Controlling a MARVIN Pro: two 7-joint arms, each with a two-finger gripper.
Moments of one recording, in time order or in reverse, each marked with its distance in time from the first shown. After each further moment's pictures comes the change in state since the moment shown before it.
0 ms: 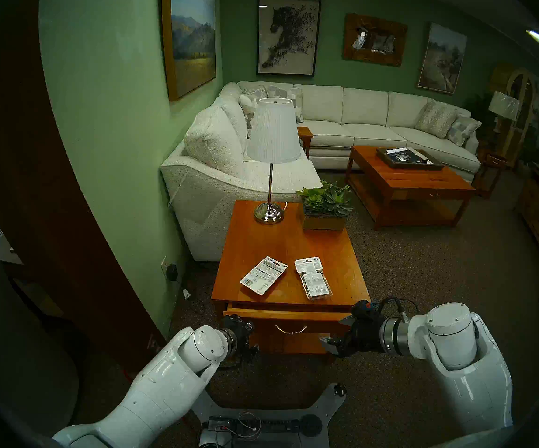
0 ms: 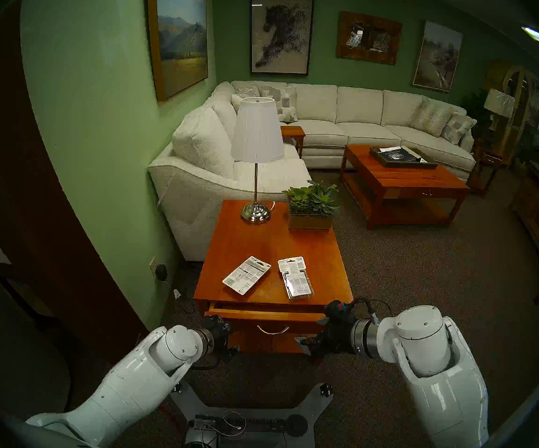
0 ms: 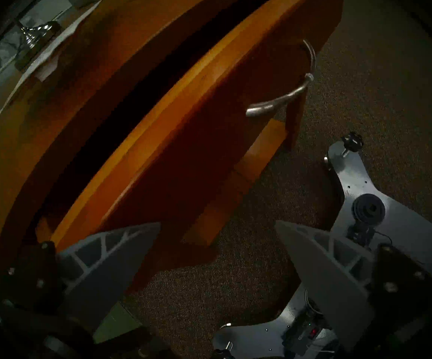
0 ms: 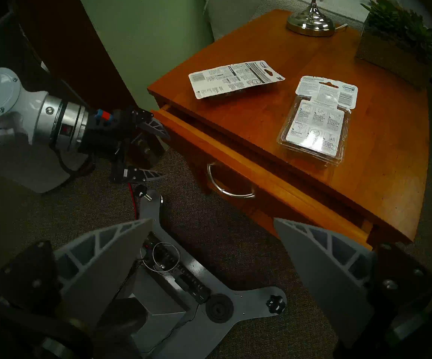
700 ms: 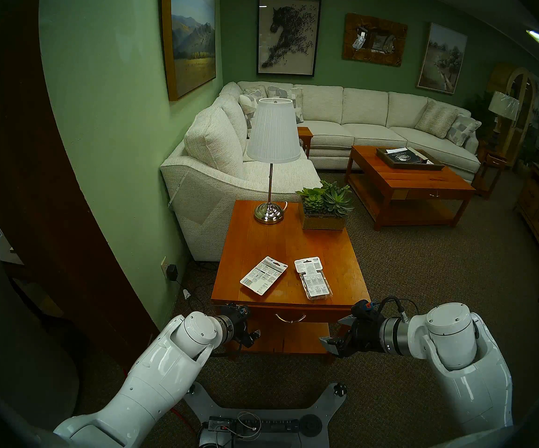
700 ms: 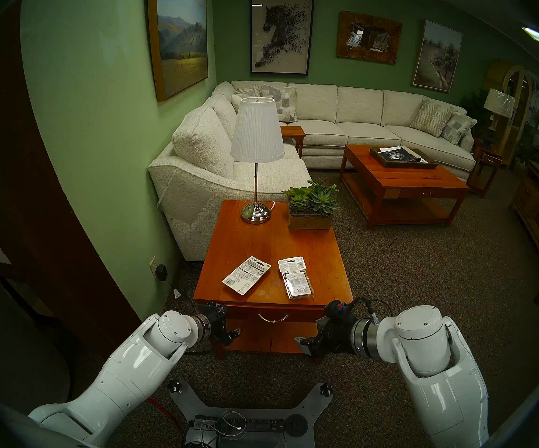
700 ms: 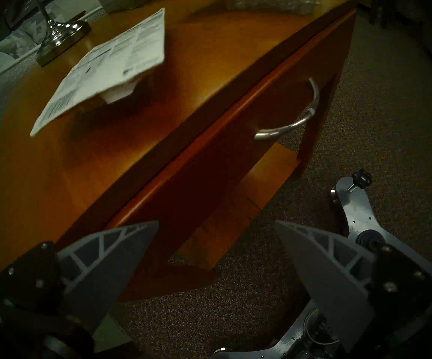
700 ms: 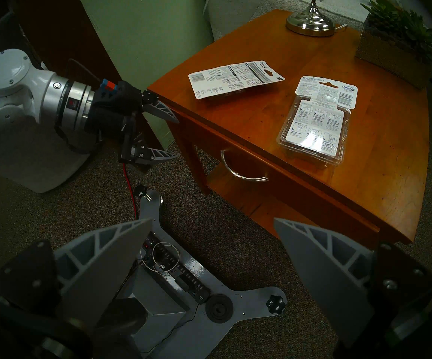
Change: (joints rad) left arm -0.016 0.018 -0.047 -0.003 -0.100 -0.063 -0.112; right arm 0.000 0.001 -0.001 0.000 0.002 0.000 -0.002
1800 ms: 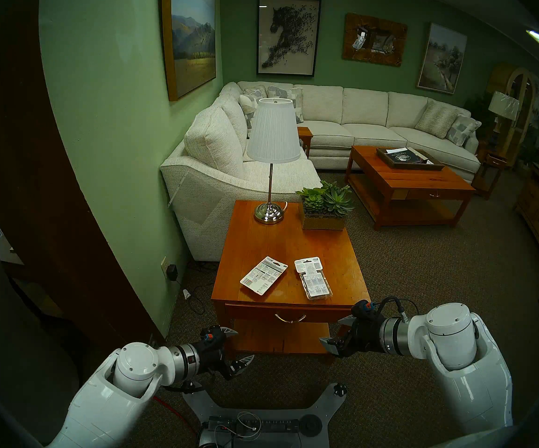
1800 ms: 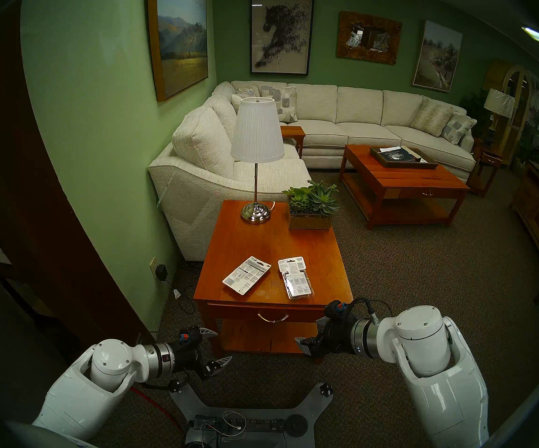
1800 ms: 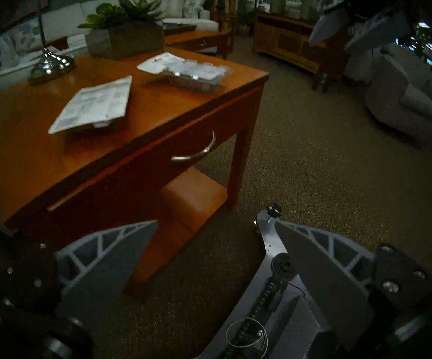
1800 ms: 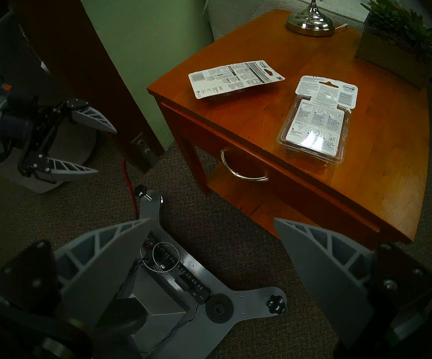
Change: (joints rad) left arm 0.408 0.166 -0.270 -0.389 -0.331 -0.168 -0.175; right arm 0.000 0.002 -0.001 0.003 0.004 -0.003 -0.002
